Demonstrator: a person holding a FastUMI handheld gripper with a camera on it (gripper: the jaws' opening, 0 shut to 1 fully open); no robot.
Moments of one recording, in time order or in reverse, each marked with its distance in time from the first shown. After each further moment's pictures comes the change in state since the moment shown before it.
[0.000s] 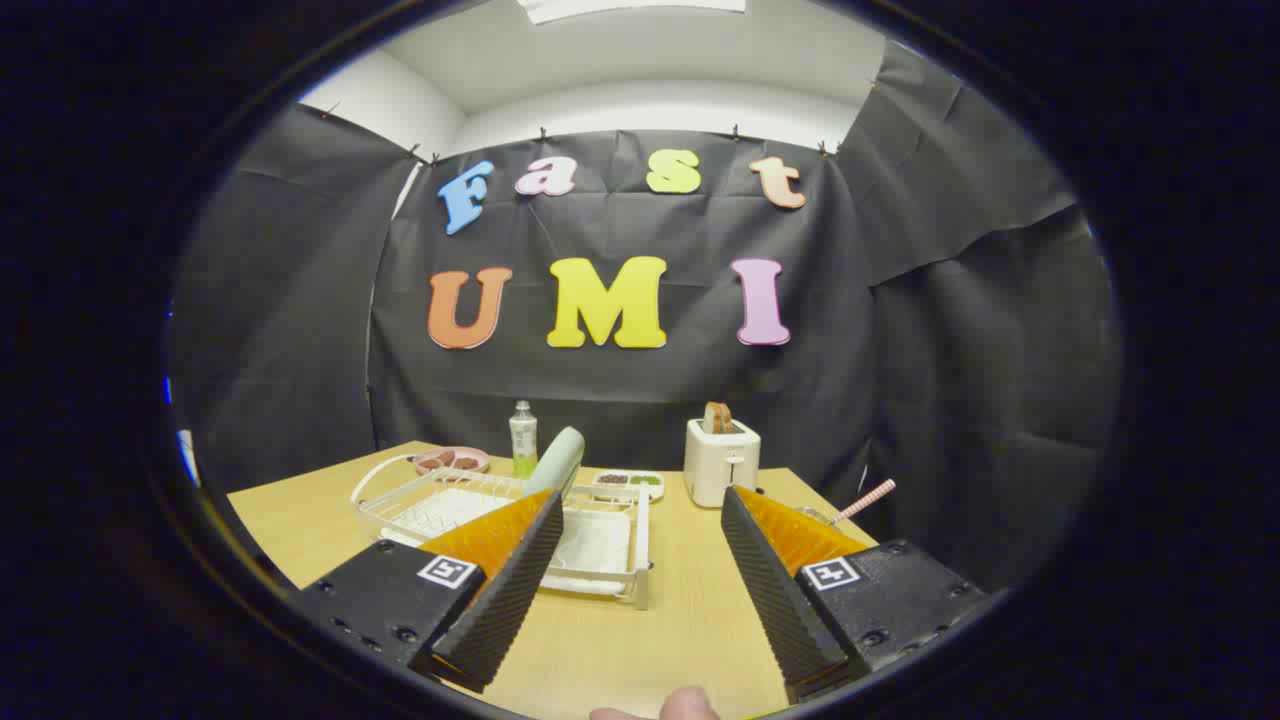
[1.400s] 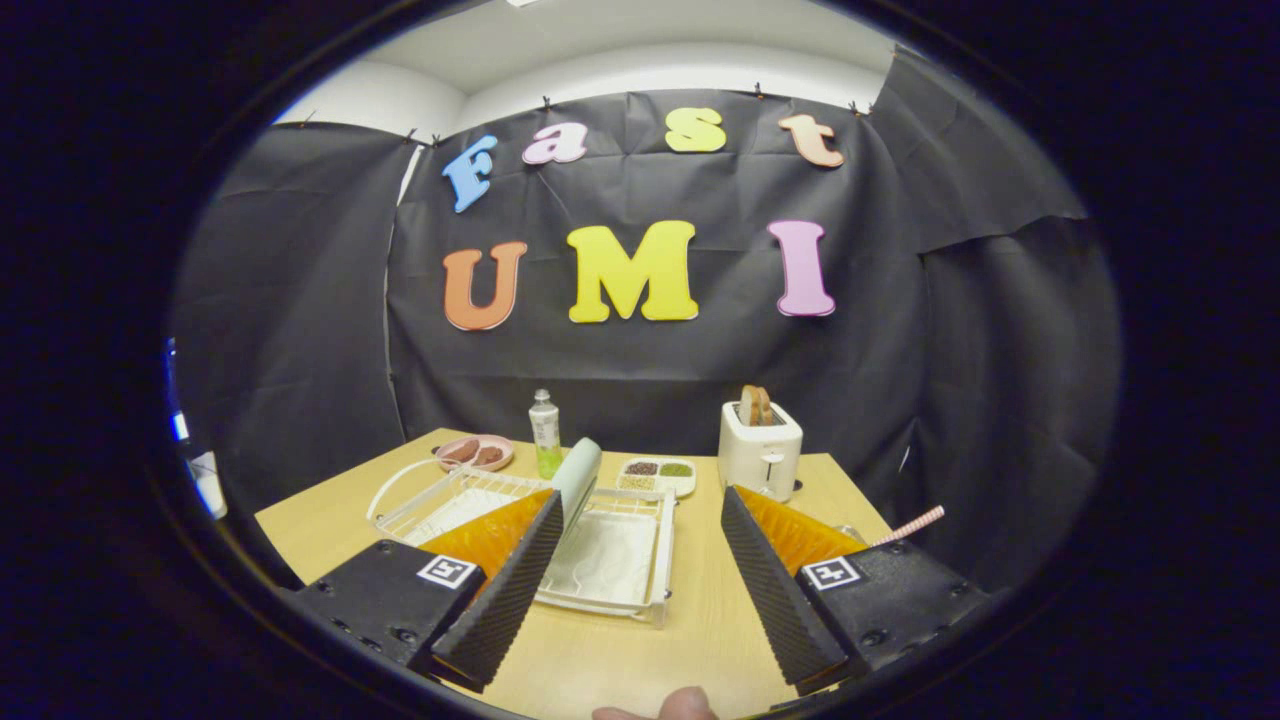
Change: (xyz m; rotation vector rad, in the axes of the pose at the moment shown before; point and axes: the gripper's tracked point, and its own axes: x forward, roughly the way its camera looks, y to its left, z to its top) arm 0.070 0.010 0.056 -0.009 0.158 0.136
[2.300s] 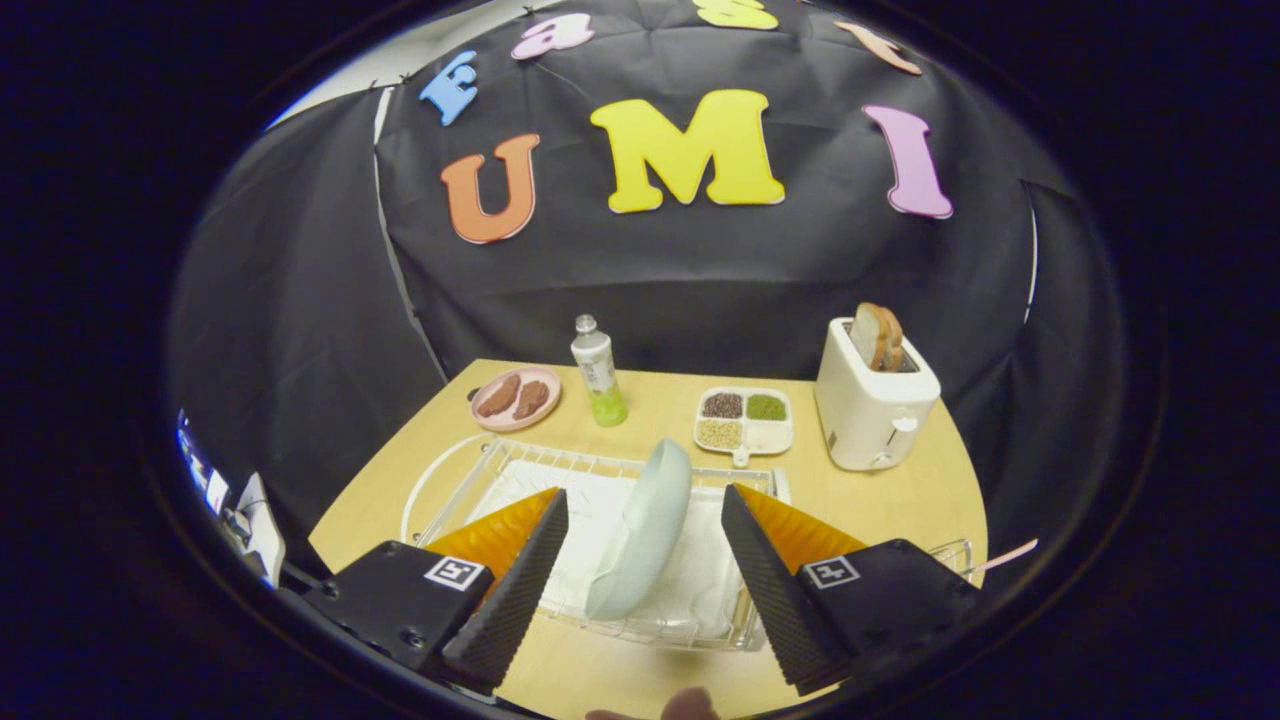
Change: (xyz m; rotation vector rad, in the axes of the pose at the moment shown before) arm 0.142 0.079 0.018 0.051 0.456 0.158
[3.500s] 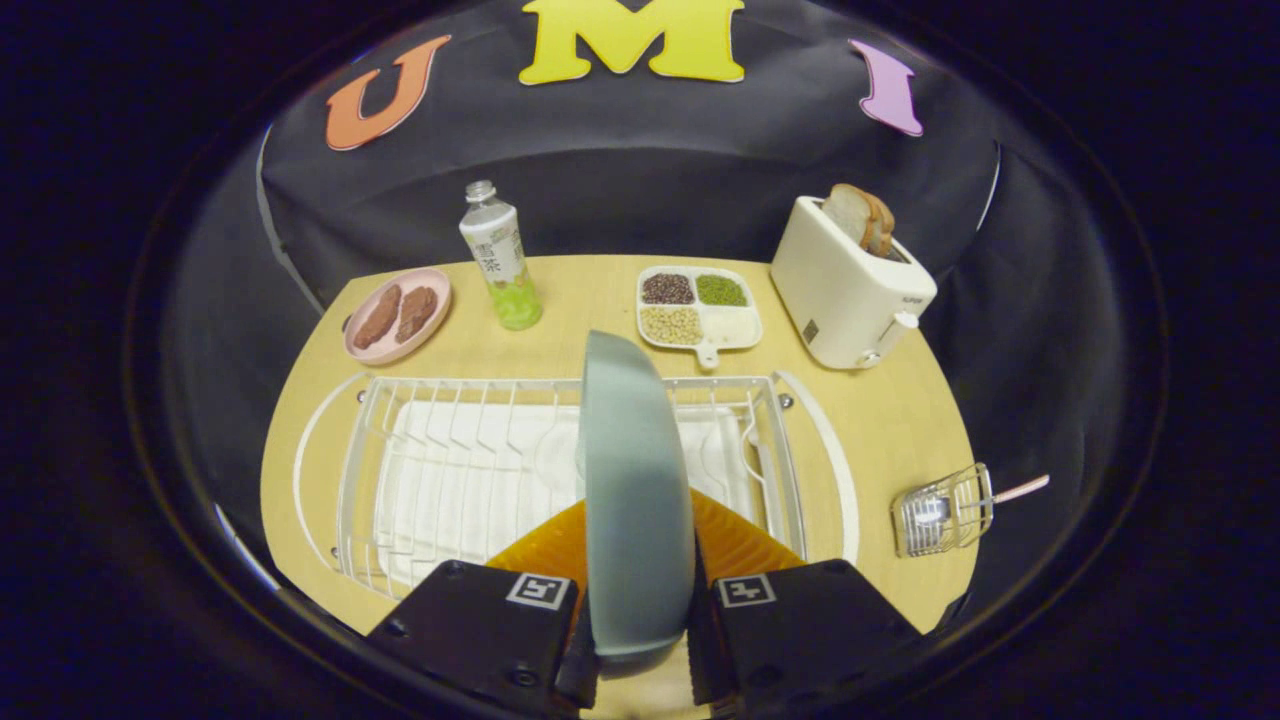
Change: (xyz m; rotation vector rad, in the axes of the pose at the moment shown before) arm 0.084 0.012 -0.041 0.086 0.326 -0.361
